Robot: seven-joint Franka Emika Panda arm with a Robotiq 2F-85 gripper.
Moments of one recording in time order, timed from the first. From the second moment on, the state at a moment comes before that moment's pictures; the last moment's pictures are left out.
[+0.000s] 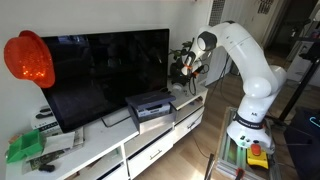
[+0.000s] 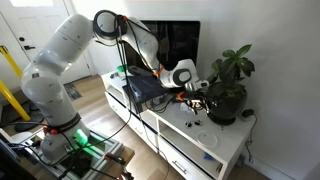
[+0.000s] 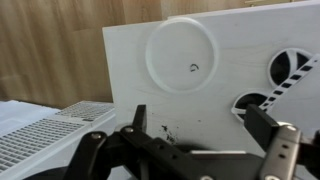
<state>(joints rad) -0.37 0.88 -0.47 -1.71 -0.23 2.67 -0.06</state>
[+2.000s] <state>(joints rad) -0.85 0.91 0.16 -1.55 0.17 2.54 -0.81</state>
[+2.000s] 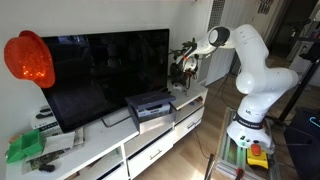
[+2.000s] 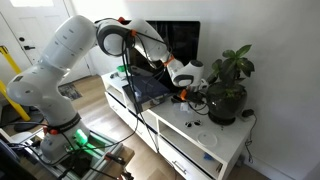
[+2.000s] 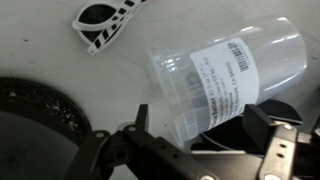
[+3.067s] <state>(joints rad) -0.79 0.90 0.12 -1.51 0.17 2.43 -0.81</state>
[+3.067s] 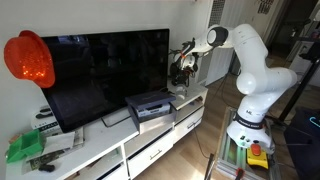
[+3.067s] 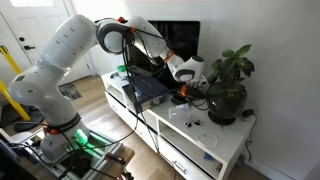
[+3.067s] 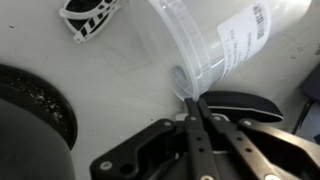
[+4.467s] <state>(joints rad) -0.22 0.58 -0.42 -2.19 -0.08 3.24 -0.33</state>
